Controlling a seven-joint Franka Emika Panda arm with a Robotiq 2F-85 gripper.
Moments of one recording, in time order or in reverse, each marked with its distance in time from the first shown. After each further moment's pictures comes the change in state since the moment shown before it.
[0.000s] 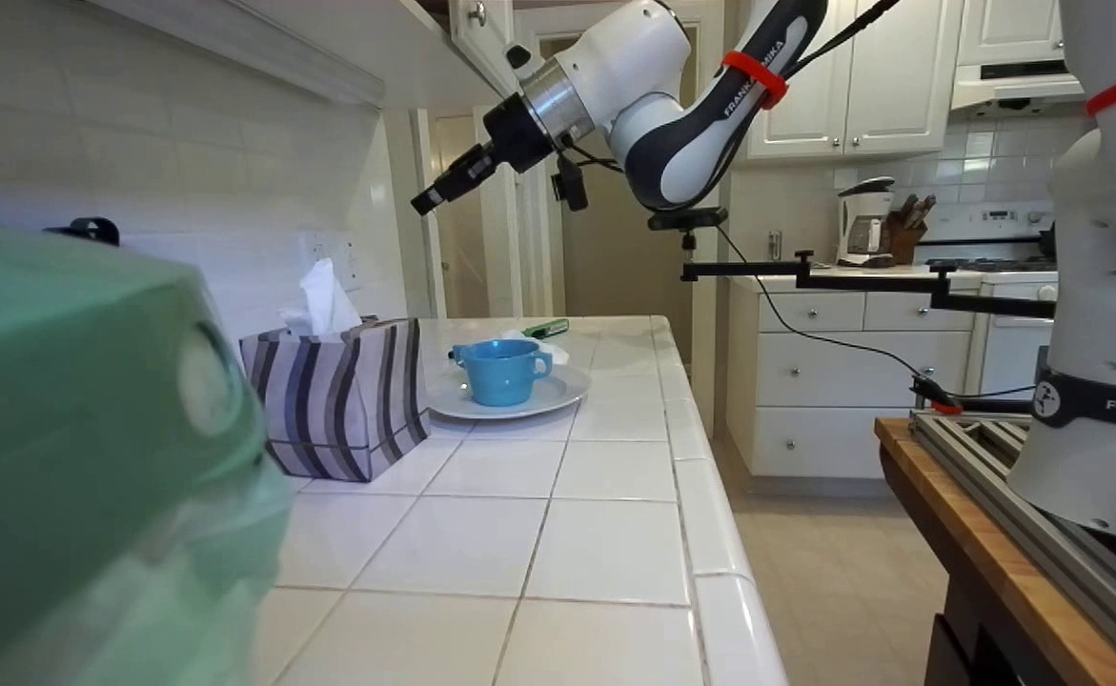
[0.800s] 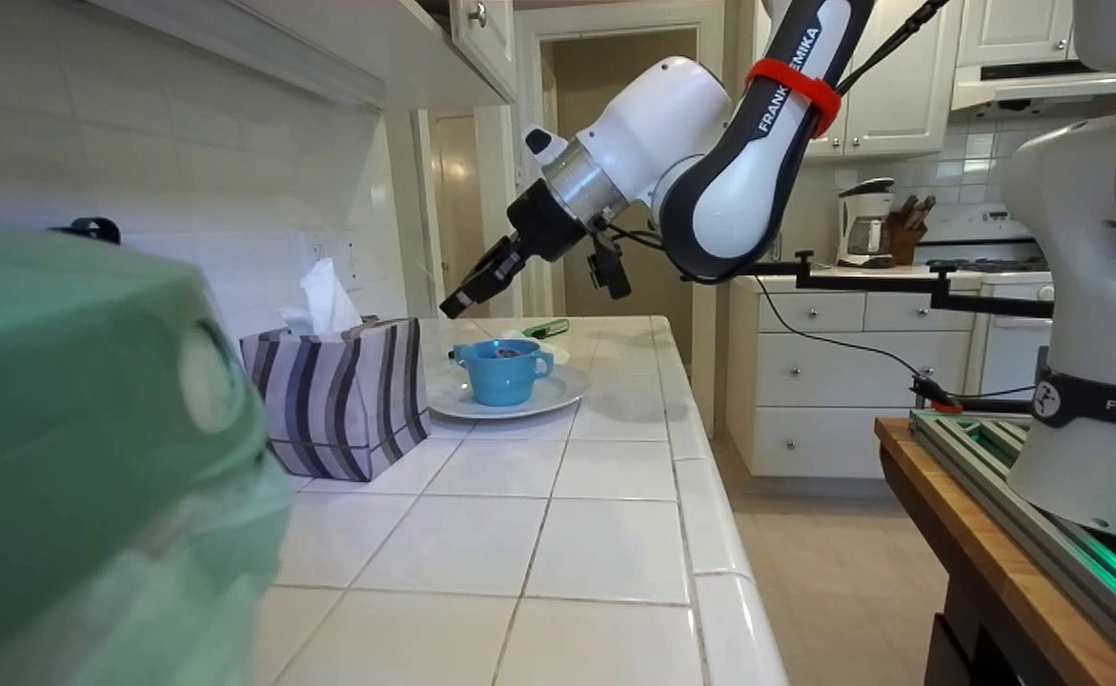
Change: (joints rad) arm 0.625 0.041 -0.387 -0.289 0.753 0.082 -0.456
